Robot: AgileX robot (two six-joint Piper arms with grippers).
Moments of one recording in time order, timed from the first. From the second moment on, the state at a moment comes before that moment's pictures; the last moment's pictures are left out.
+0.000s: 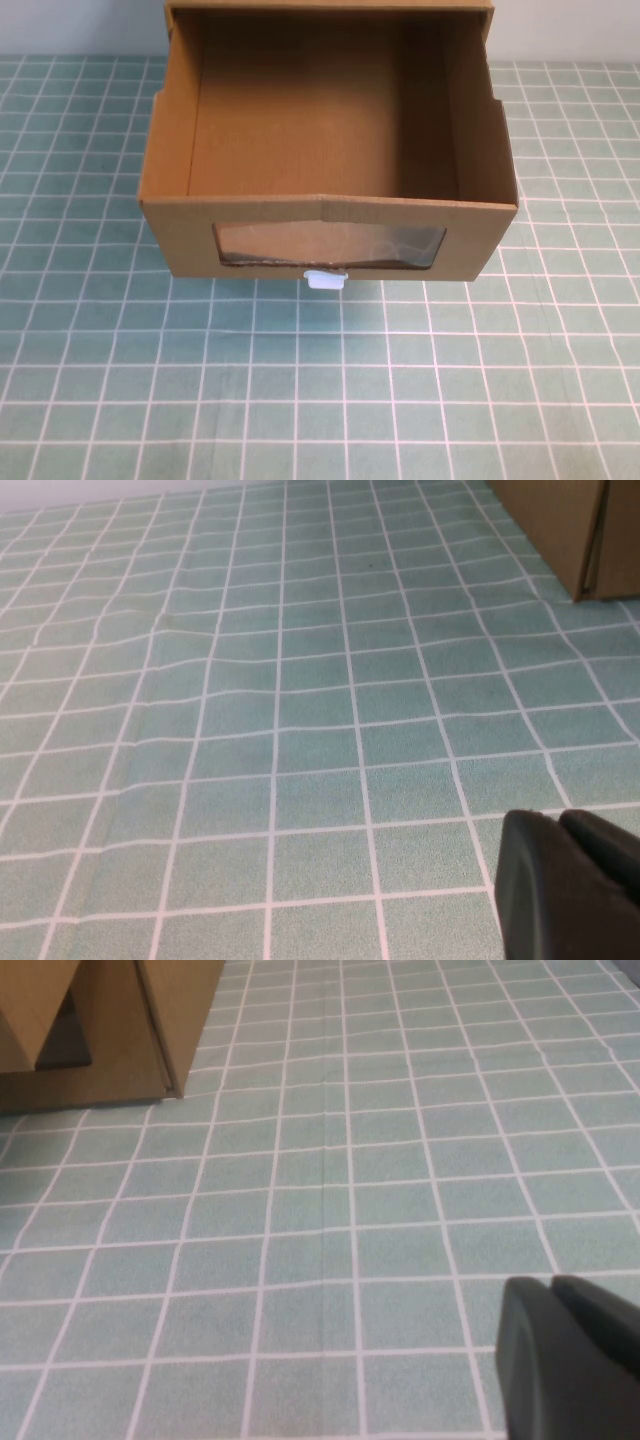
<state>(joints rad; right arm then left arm) 0.02 -0.01 0.03 0.15 0.35 -0.10 -0.04 -0.01 0.02 0.02 0.36 0.07</state>
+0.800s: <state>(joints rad) 0.02 -0.01 0.03 0.15 0.35 -0.10 -0.04 -0.01 0.02 0.01 0.36 0.07</state>
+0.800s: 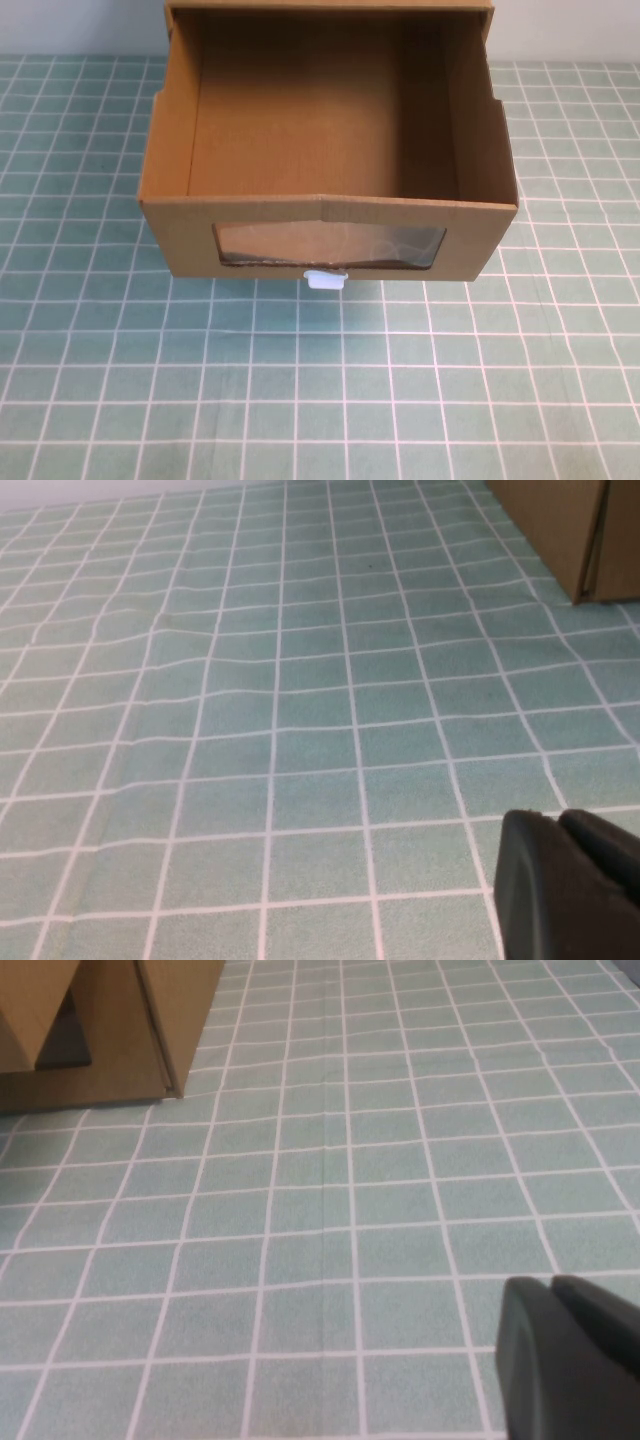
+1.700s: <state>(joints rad) 0.02 -0.01 0.03 0.15 0.35 -0.10 -0.04 -0.01 0.03 -0.29 0.07 -0.28</state>
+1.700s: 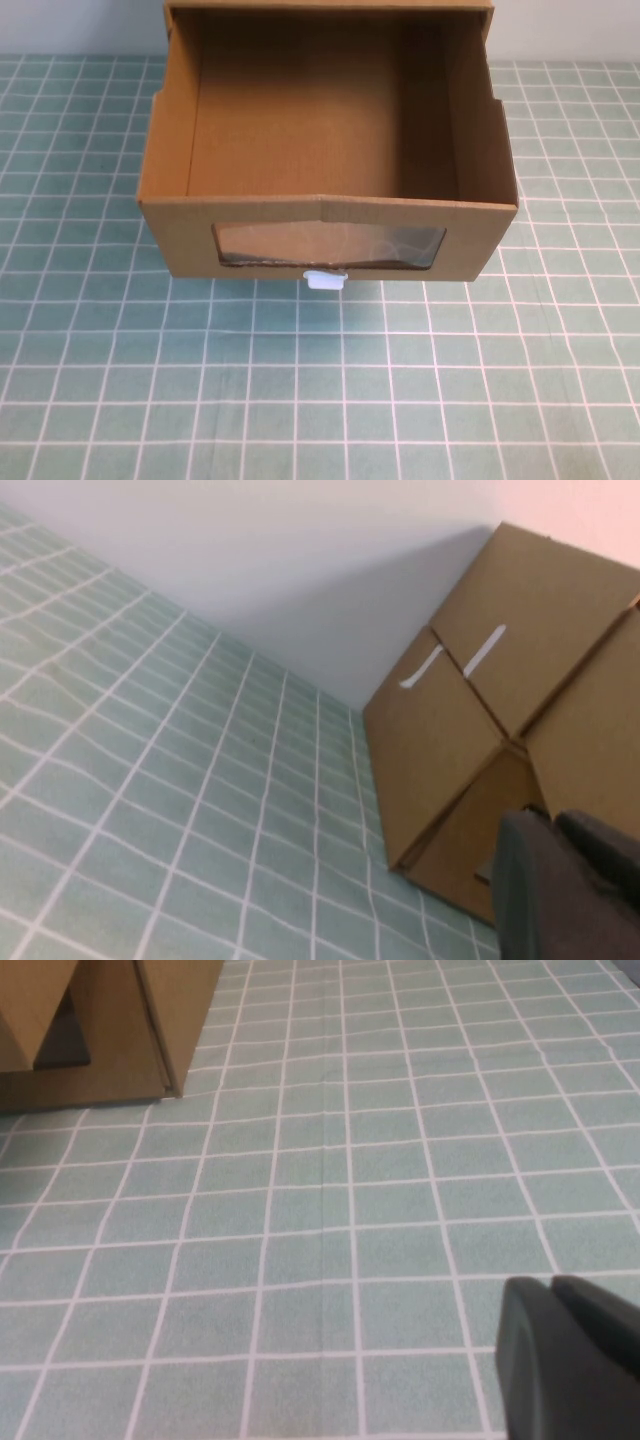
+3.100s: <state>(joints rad) 0.02 -0.01 0.03 0.15 0.35 -0.10 -0.19 1.65 -1.79 -0.74 0.84 0.74</state>
